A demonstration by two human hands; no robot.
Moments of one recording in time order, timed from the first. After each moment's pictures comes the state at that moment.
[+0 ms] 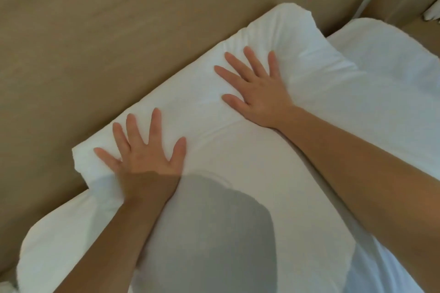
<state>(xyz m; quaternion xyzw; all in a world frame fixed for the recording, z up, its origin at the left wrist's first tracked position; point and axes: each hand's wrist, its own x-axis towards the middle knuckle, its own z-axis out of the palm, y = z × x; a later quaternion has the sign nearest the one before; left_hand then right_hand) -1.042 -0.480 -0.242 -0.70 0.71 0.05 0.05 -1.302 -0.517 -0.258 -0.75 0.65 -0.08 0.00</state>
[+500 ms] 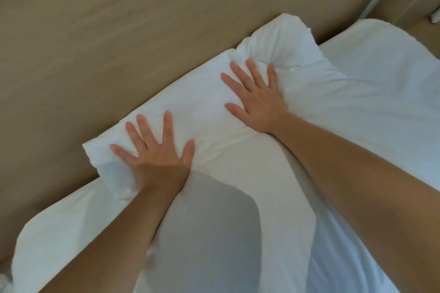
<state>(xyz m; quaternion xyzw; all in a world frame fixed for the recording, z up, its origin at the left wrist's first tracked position) -1.053 -0.491 -0.287 -0.69 0.71 0.02 0.11 -1.309 -0.528 -0.301 -0.75 0.66 -0.01 0.02</state>
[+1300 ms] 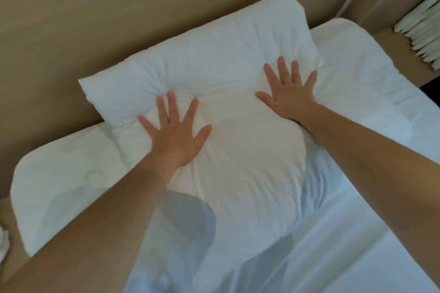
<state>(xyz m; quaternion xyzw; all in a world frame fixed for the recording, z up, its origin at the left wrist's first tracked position) -1.071 -0.407 -0.259 -0.59 0.78 0.15 0.13 -1.355 -0.410 -0.245 -0.62 0.77 0.13 0.10</state>
